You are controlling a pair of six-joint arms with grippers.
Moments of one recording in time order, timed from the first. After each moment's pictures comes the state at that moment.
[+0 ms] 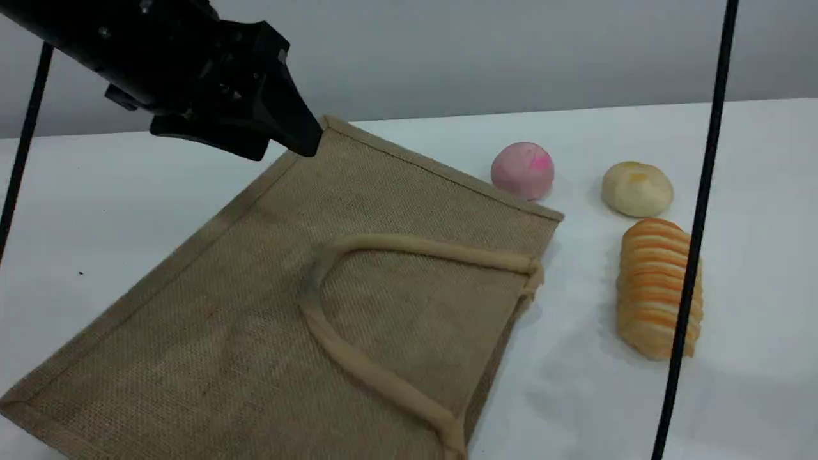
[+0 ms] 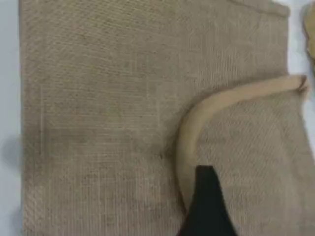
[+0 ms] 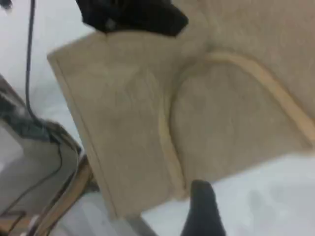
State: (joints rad) left arm -0.33 1.68 -1.01 -0.73 0.54 0.65; right arm 0.33 1.43 -1.16 0.58 0.99 -0.56
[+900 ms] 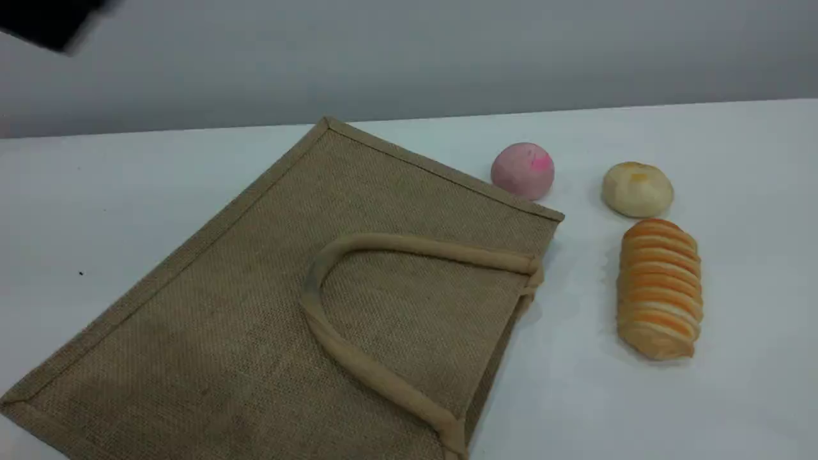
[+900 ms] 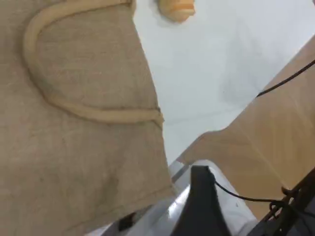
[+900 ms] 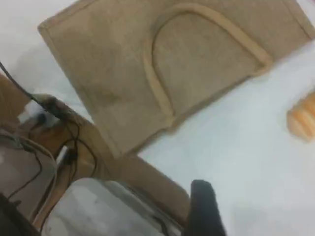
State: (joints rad) left arm -0.33 1.12 -1.01 -0.62 1.12 0.40; right arm 0.33 0.87 -1.02 0.36 1.22 -0.21
